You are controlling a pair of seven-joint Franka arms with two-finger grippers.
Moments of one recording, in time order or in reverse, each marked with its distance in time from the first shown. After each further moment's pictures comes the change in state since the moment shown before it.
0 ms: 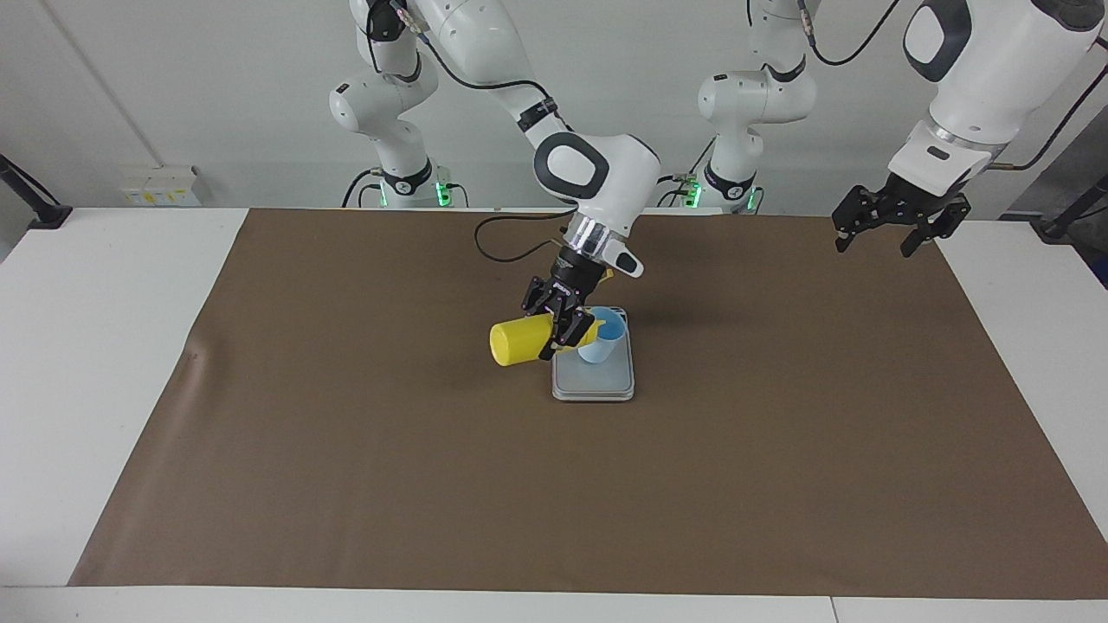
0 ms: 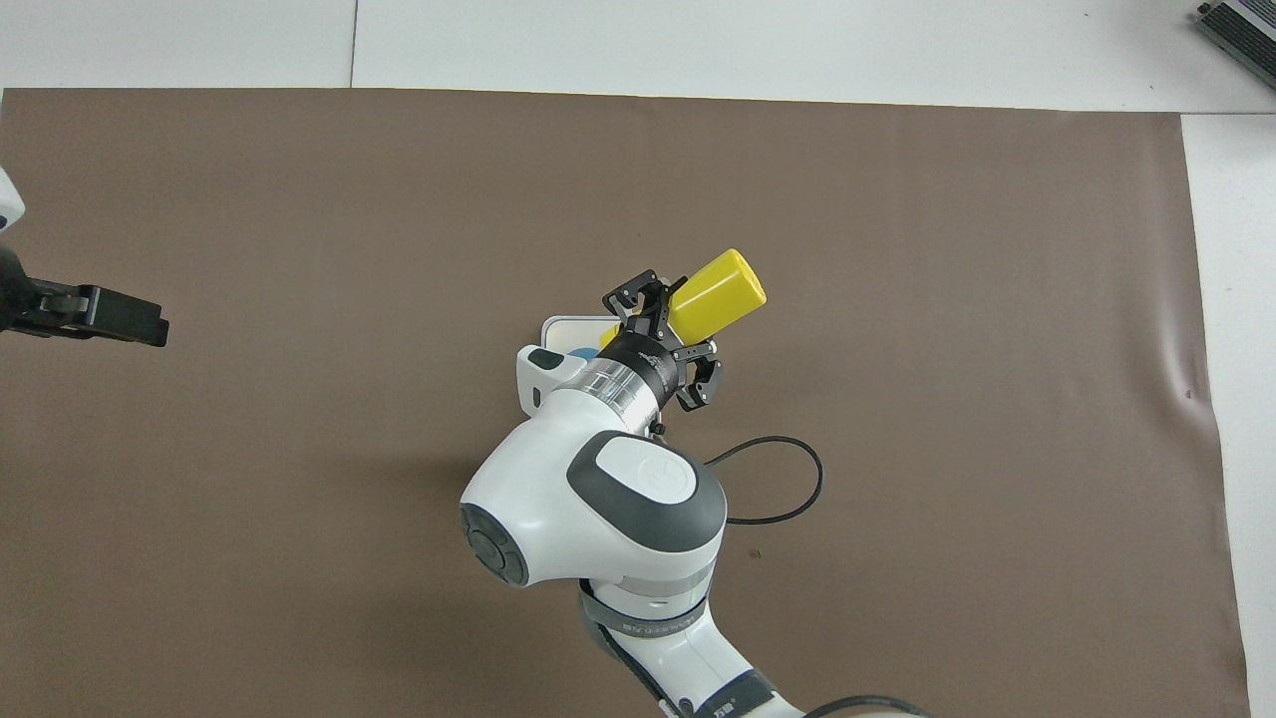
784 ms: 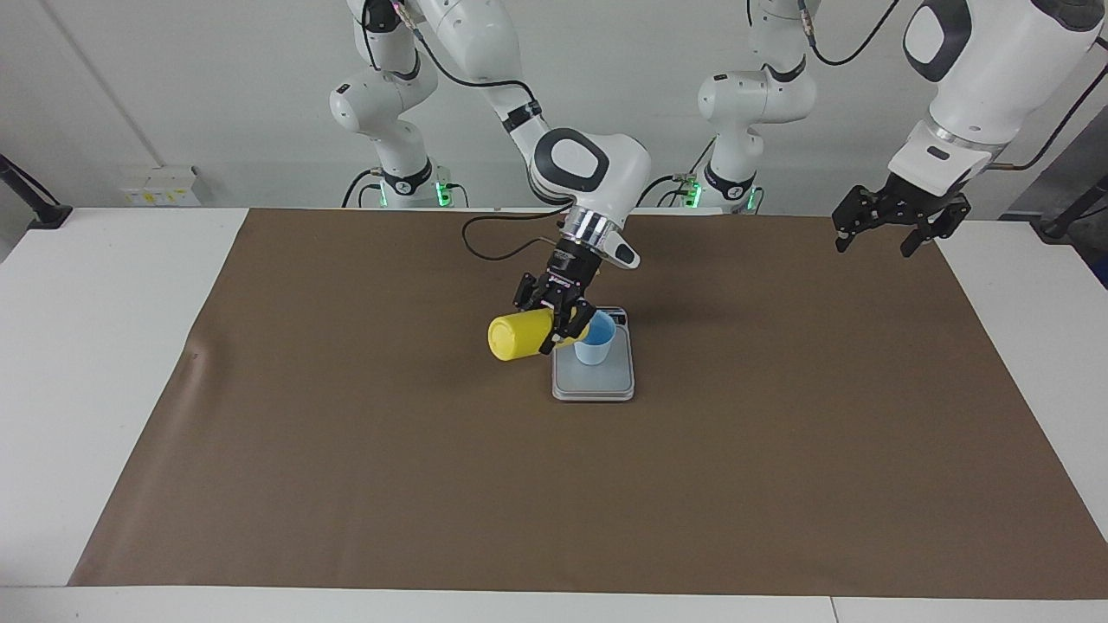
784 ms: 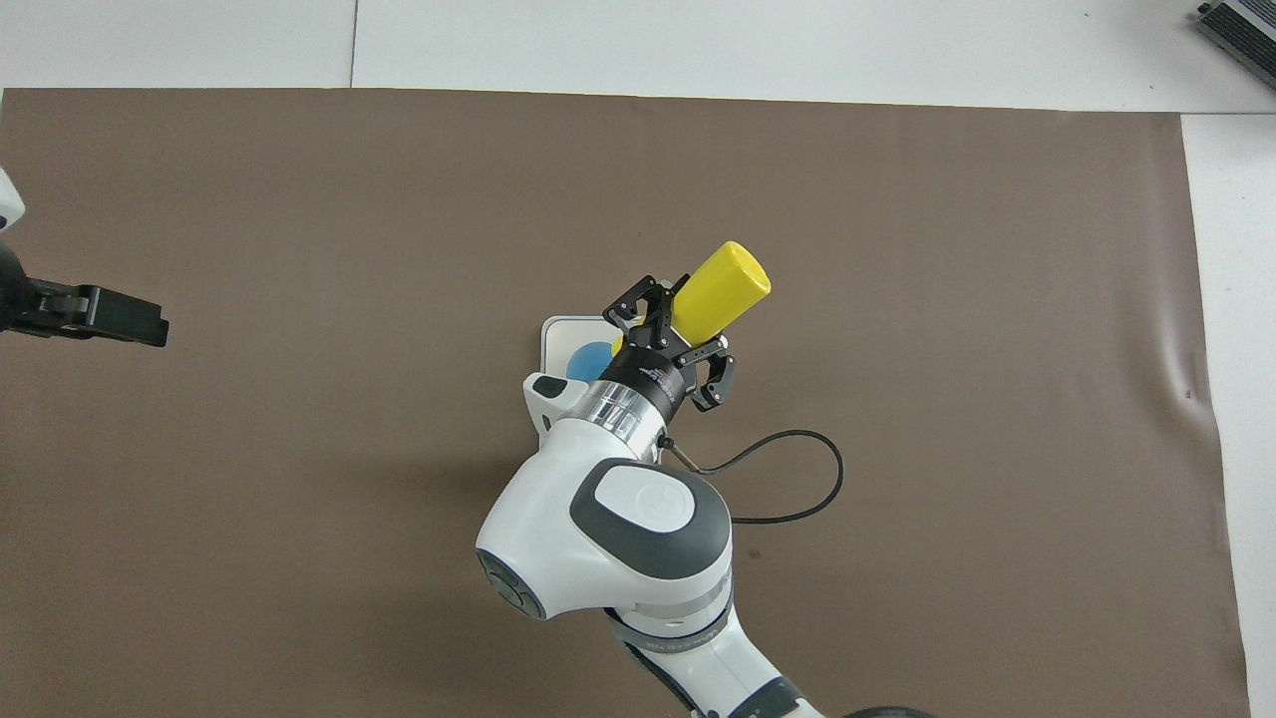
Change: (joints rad) left arm 0.000 0.000 0.000 0.000 0.000 0.000 0.000; right arm 0.008 -0.040 0.003 -0.083 -0.160 0.022 0.012
